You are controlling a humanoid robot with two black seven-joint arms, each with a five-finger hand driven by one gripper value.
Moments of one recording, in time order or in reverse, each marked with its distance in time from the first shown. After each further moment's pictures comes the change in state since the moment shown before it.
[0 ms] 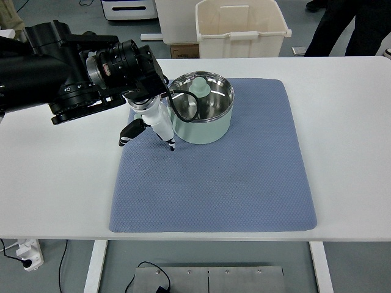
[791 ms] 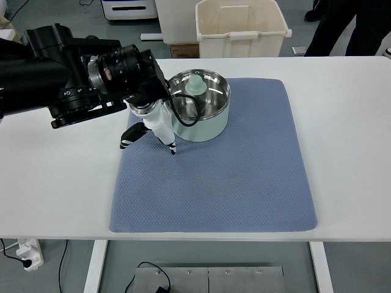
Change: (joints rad) left arm 0.001 0.010 0.000 -0.075 -0.009 0.000 0.007; right arm 0.000 0.000 0.000 0.000 0.000 0.000 0.000
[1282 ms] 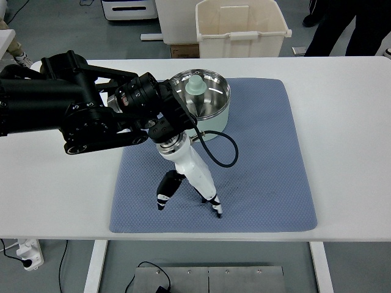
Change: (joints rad) left arm 0.066 -0.019 -0.114 -0.161 -0.452 0.000 -0.017; right arm 0.000 0.000 0.000 0.000 0.000 0.000 0.000
